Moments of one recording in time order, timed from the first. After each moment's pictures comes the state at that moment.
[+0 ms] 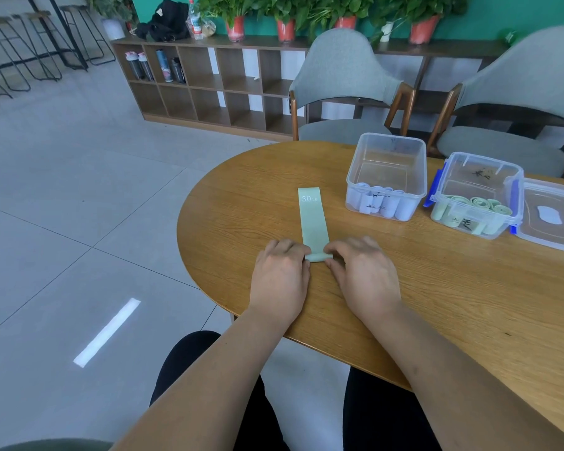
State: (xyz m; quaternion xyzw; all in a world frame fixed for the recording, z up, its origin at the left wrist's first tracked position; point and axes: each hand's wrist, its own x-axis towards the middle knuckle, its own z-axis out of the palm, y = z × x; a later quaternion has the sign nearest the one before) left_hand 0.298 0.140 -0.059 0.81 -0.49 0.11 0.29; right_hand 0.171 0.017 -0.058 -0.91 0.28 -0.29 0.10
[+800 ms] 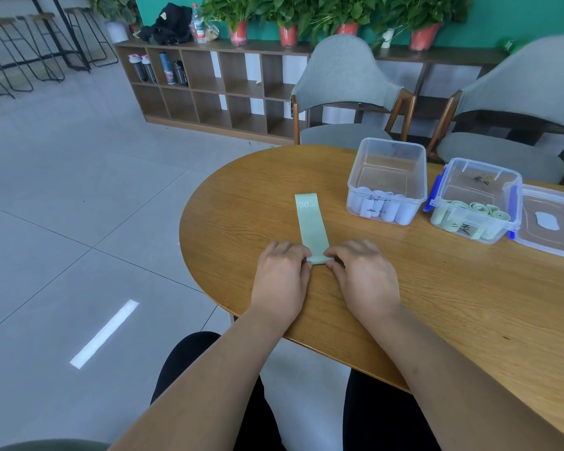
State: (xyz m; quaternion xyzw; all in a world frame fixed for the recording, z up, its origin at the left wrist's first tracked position) left_hand 0.299 0.141 -0.058 0.80 -0.48 0.09 0.34; right_hand 0.173 0.016 -0.061 -0.91 0.28 -0.29 0.08
